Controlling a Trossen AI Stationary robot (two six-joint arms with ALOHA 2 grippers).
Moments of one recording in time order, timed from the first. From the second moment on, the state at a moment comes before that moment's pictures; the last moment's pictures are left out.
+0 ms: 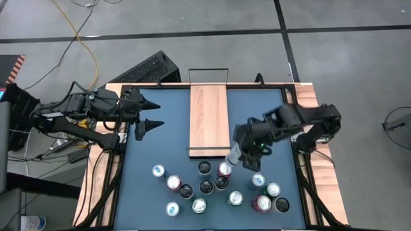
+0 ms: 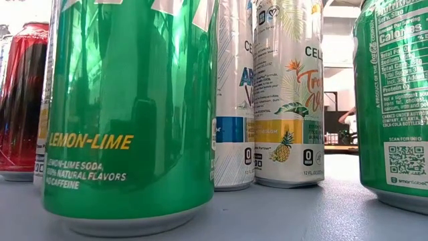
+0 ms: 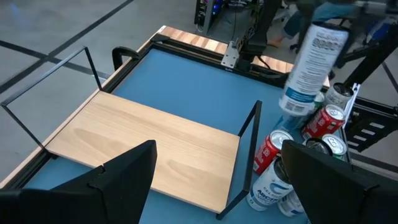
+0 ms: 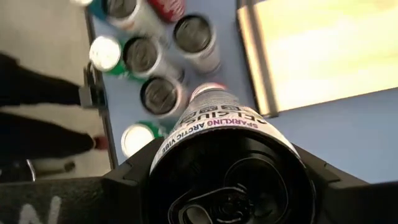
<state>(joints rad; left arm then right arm) -0.07 0.96 1.38 -0.80 -0.28 -0.29 0.29 1.71 2.17 -1.57 0.04 0.53</state>
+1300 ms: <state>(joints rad) -0.07 0.96 1.38 -0.80 -0.39 -0.28 -0.42 2.06 2.19 -1.09 0.09 0.15</state>
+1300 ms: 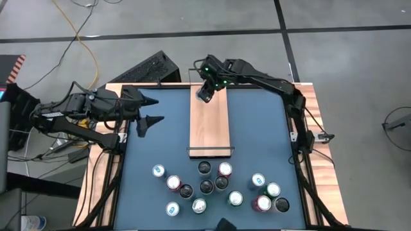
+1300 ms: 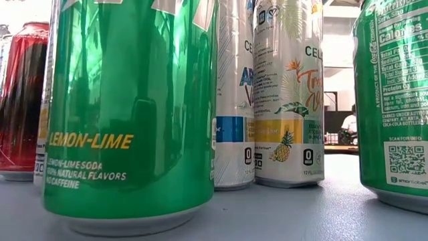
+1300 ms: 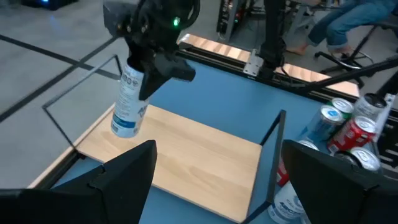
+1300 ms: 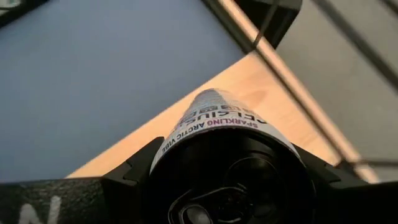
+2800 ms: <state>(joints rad) 0.10 0.96 1.38 -0.80 -0.46 -0.39 -0.61 2.12 2.19 -1.27 0.08 -0.10</state>
